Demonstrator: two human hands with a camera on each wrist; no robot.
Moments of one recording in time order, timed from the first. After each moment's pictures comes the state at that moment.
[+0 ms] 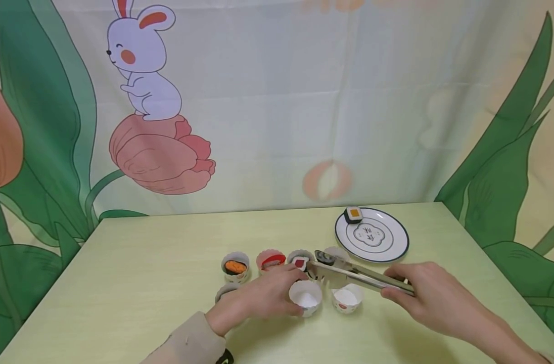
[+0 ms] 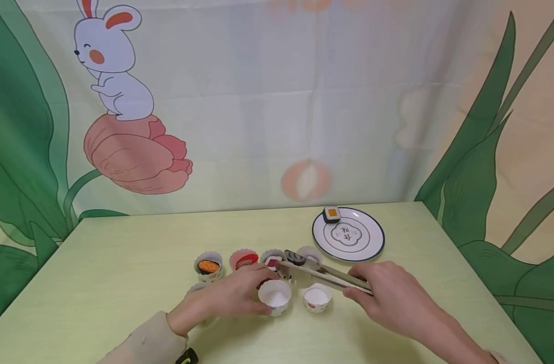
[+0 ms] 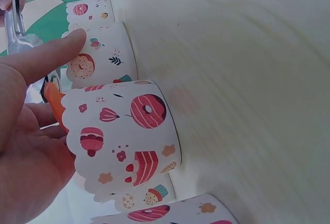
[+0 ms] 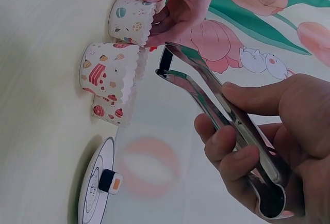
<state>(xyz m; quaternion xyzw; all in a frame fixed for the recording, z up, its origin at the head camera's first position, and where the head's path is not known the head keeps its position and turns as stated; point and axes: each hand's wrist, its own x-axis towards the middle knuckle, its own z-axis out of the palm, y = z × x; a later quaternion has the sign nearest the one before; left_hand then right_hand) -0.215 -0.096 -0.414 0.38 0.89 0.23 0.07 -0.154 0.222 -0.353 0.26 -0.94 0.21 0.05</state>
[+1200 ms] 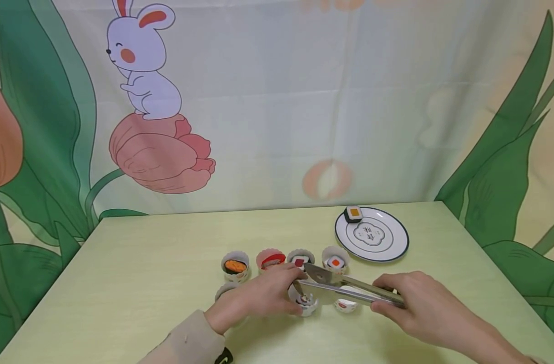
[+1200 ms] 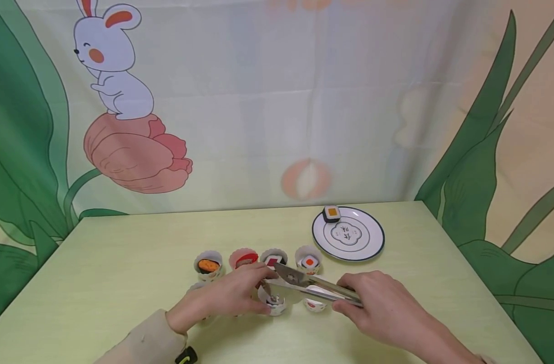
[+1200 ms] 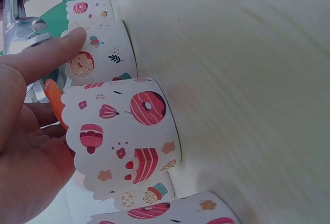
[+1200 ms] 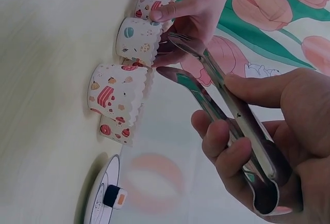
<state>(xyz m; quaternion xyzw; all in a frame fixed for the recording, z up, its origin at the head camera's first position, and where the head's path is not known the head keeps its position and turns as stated) -0.215 -0.096 -0.412 0.38 0.89 0.22 0.08 -0.149 0.210 -0.360 0.30 -0.93 0.21 0.03</state>
